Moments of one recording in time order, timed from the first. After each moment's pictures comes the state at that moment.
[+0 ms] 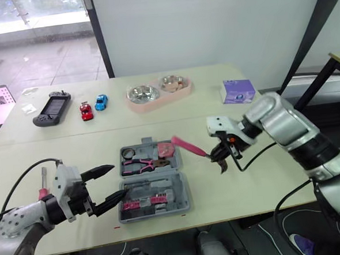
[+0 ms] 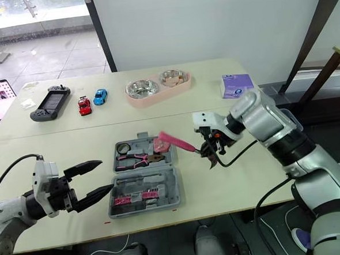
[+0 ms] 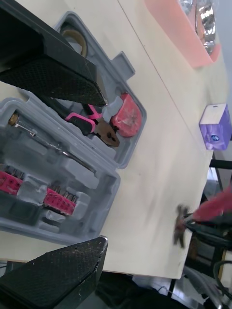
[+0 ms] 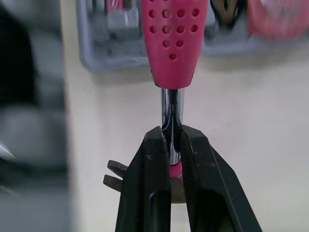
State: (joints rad) left arm 0.22 0.69 0.32 -0.43 -0.64 0.30 -0.98; right arm -0.92 -0.80 0.50 0.05 0.05 1.03 1.53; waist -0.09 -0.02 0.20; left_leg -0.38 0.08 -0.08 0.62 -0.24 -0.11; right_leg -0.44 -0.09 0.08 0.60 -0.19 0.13
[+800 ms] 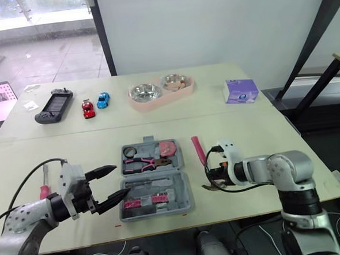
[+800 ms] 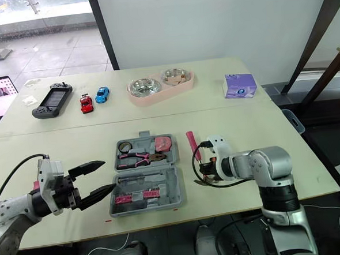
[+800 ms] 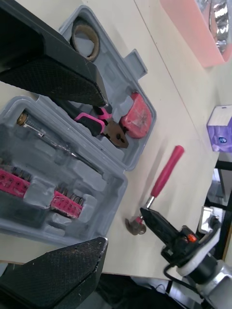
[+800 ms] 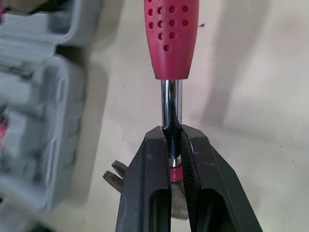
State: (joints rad) left arm 0.19 0.68 0.28 -0.37 -0.62 0.29 -1.00; right arm -0.47 -0.34 -0.10 -0.21 0.60 1.61 0.14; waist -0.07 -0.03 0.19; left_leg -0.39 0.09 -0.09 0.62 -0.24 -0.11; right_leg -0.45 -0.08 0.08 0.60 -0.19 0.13
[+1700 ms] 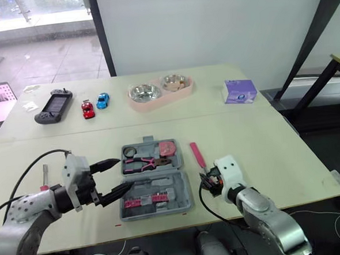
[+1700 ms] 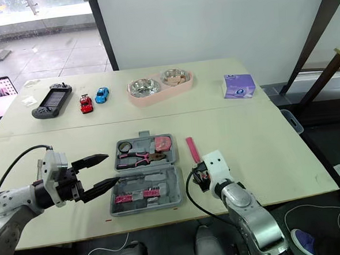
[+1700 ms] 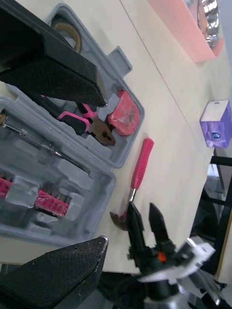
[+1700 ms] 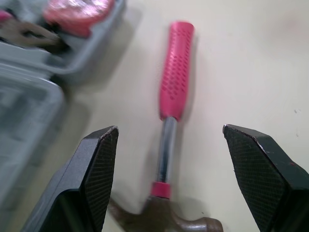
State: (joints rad) left arm 0.10 0.72 0.28 -0.43 -0.65 0.41 -0.96; right arm 0.02 -0.32 0.21 -0.36 0.16 0.62 0.07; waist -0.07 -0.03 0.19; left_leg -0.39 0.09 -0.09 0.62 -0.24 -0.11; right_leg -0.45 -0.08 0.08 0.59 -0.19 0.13
